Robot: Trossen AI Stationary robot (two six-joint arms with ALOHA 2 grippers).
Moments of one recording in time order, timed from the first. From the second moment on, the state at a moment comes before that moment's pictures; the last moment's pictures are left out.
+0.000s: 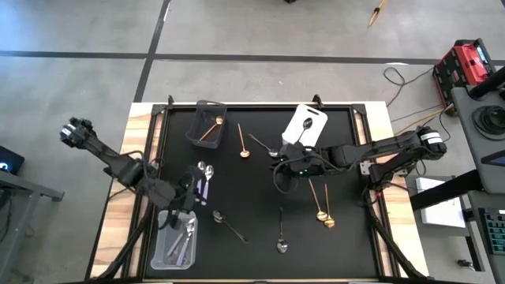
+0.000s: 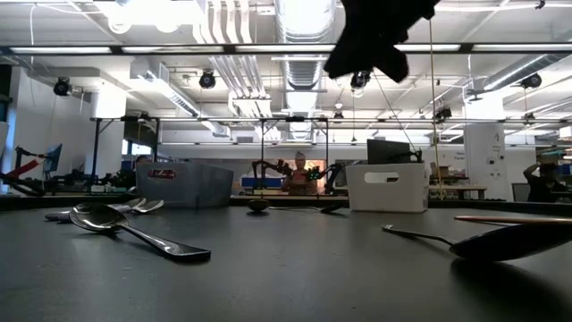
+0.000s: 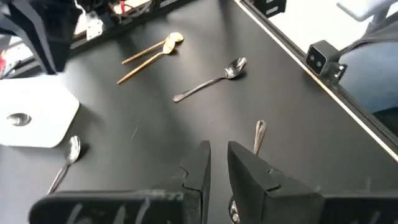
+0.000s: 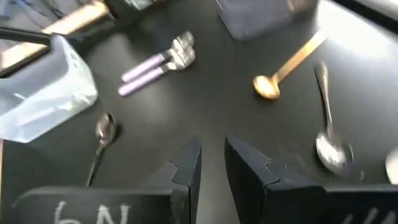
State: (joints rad) left arm -0.56 1.03 0.91 -0.52 -0.30 0.05; right arm 0.12 1.42 1.09 -0.35 0.28 0.60
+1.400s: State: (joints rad) left arm 0.02 0.66 0.63 -0.08 0.09 0.43; right arm 0.13 1.58 1.09 -1.16 -0.04 1.24
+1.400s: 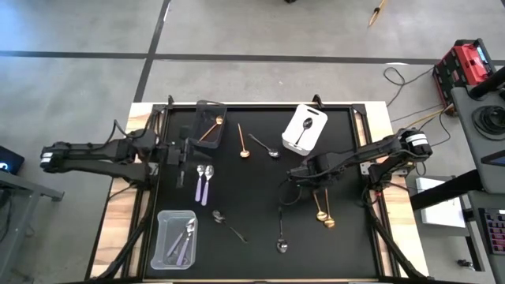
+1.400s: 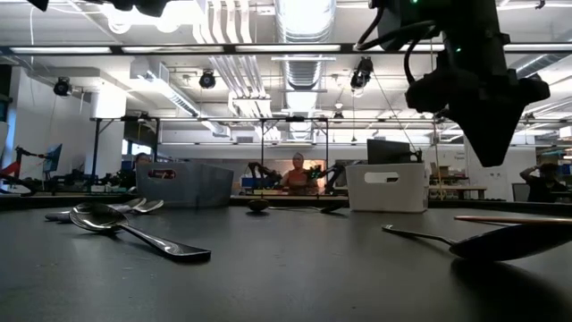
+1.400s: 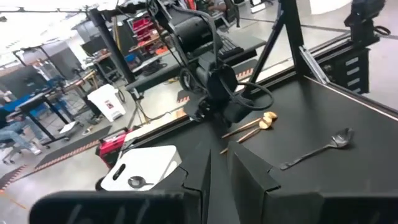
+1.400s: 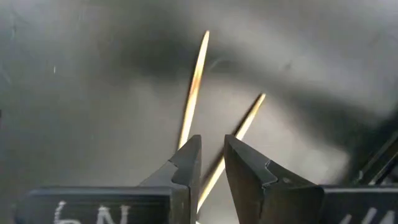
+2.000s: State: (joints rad) left arm 0.02 0.64 0.63 -0.13 0.09 0.43; right arm 0.13 1.58 1.09 -1.14 -0.08 1.27
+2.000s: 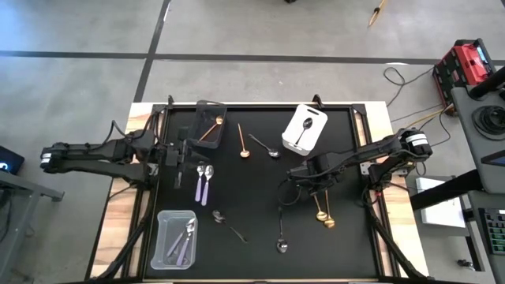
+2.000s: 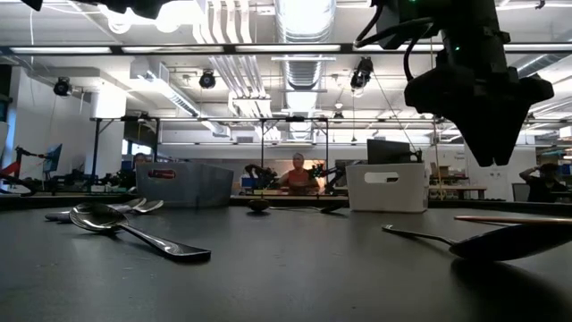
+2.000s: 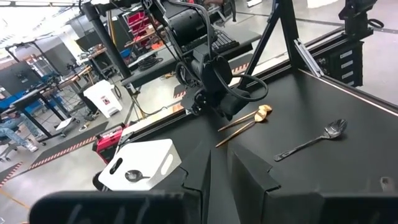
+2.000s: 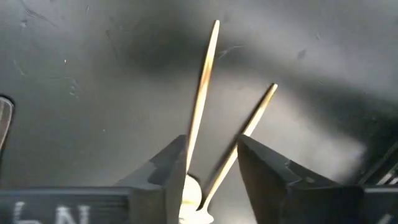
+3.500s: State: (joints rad) left arm 0.02 0.67 0.63 -0.08 0.09 0.43; right arm 0.16 1.75 0.99 -0.85 -0.03 1.23
